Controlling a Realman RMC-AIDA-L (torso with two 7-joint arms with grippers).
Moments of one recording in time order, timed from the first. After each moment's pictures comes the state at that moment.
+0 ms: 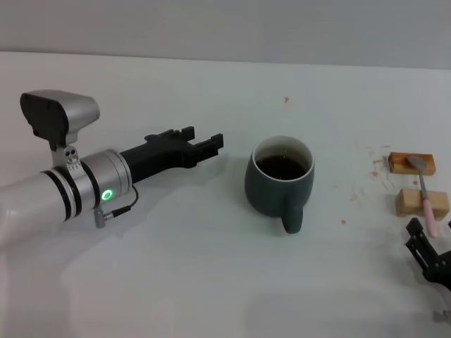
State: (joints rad) left arm -0.74 -2.04 -0.63 -0.07 2.89 0.93 -1.08; right arm 0.19 2.08 -0.36 0.34 -1.25 -1.41 0.14
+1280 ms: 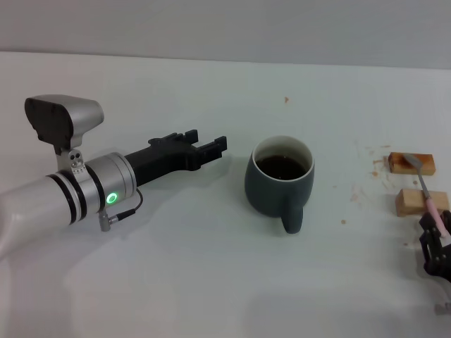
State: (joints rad) left arm -0.74 -2.05 -0.64 -0.07 2.89 0.92 -1.09; right arm 0.20 2.08 -0.36 0.31 -1.25 -1.38 0.14
